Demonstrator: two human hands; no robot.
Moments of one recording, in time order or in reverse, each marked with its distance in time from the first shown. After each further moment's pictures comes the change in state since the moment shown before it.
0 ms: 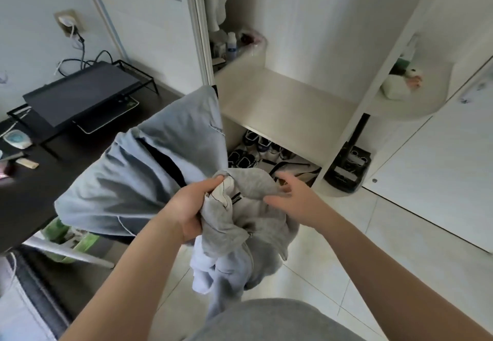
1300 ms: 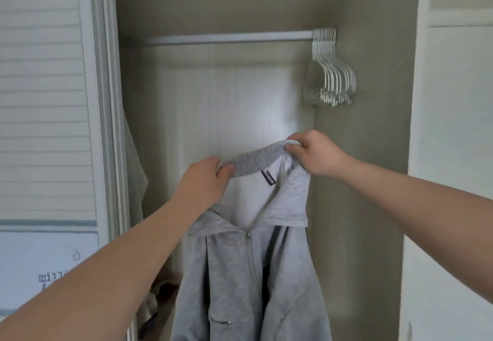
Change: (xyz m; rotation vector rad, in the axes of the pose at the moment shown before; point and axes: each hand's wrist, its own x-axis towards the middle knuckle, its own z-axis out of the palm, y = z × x) left_hand 0.069 0.565 0.187 1.079 0.004 1.646; right_hand 0.122 -0.407 -0.380 -0.547 1.159 -0.399
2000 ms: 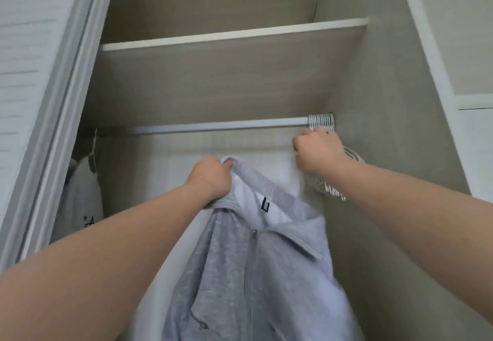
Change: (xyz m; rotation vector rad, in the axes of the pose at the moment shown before) left_hand 0.240 0.081 -0.004 0.096 0.212 -0.026; right_hand 0.217 0.050 -0.082 -0.862 0.365 -0.013
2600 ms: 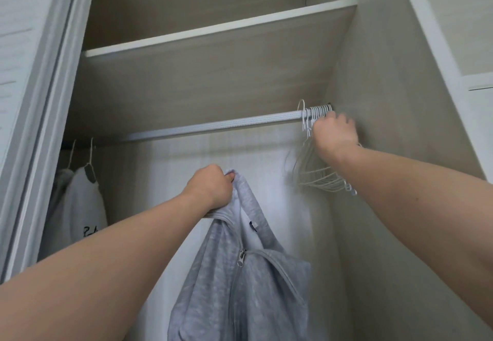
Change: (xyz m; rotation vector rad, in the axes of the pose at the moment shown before) left_hand -0.003 0.003 0.017 0.170 -0.057 0.008; right_hand 0.026 0.035 0.032 0.004 0.040 0.282
